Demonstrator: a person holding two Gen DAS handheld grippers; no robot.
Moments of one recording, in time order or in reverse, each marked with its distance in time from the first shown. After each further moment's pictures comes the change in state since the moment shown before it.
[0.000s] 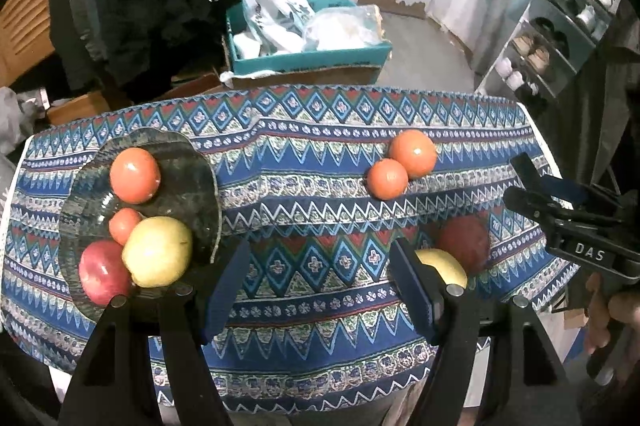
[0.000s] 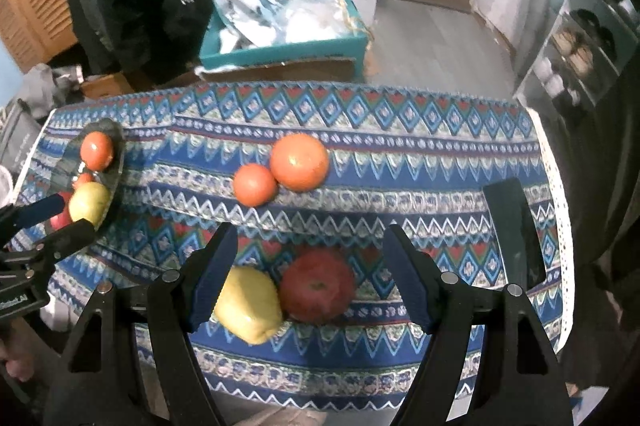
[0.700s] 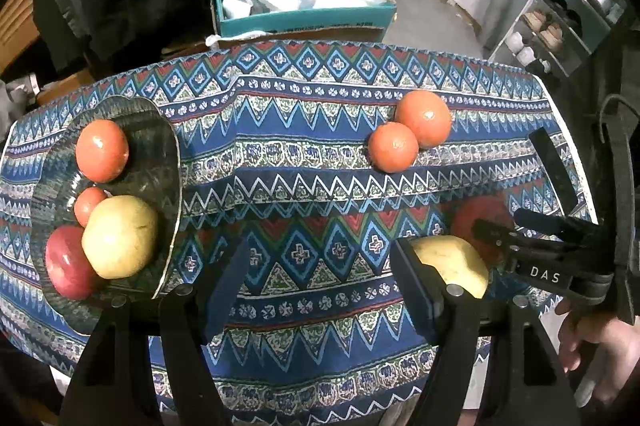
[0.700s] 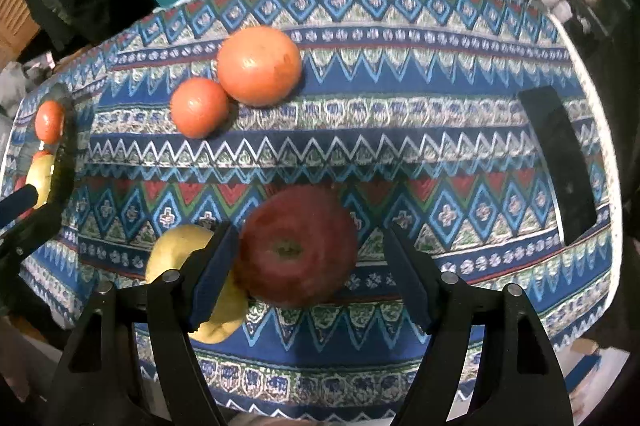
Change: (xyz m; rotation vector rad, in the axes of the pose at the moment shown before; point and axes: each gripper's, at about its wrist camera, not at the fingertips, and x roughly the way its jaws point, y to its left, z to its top) left arm 0.052 -0.012 -0.007 -0.004 0.103 0.020; right arm 0.083 -0.021 -0.035 0.125 0.206 0.045
